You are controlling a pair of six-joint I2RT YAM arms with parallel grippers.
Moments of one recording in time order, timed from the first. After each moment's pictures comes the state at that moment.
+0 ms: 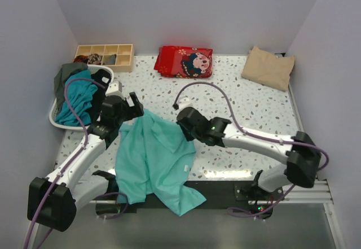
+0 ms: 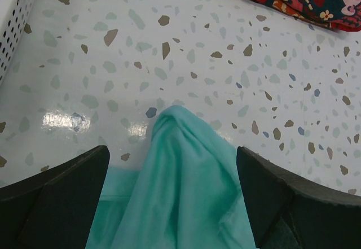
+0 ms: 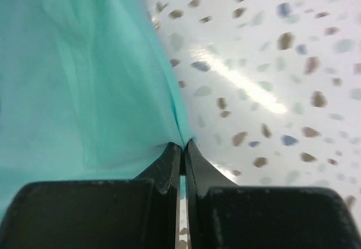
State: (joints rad) left arm -0.28 1.01 0.62 -0.13 -0.18 -0.47; right arm 1.05 1.52 1.08 -0.45 0.32 0.35
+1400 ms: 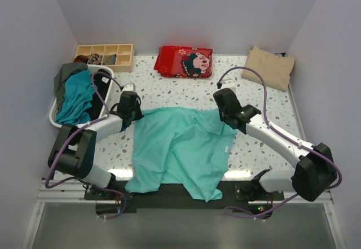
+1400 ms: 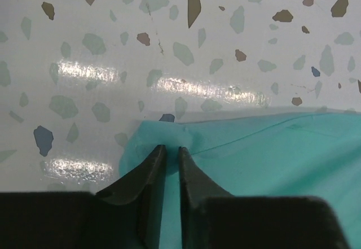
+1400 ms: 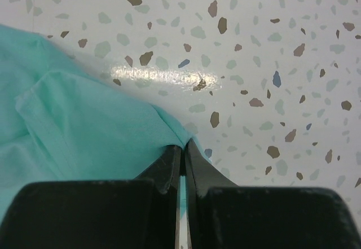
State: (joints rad) left arm -0.28 1.51 0.69 0.05 -0.19 -0.44; right arm 0.61 1.31 0.96 -0.52 0.55 0.26
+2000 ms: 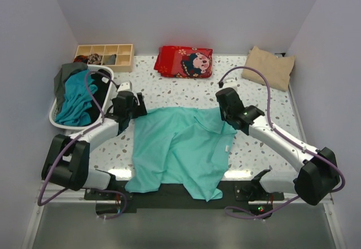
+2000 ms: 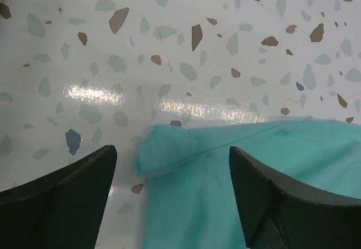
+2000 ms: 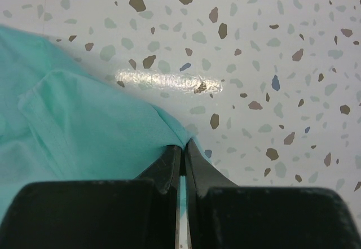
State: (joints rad) left arm -0.28 1.39 0.66 0.06 -0.24 -0.41; right arm 0.61 1.26 0.96 -0.52 0.53 0.25
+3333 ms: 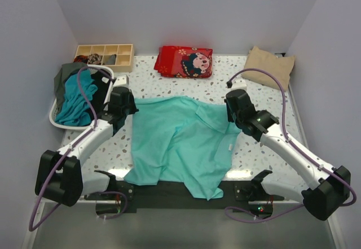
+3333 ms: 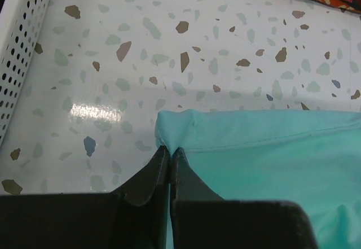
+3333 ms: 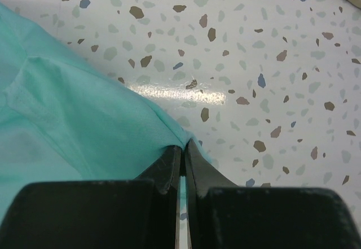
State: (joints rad) left arm -0.28 1.25 0.73 -0.08 -0.24 -0.38; right arm 0.59 1.10 0.96 -0.60 0.50 0.23
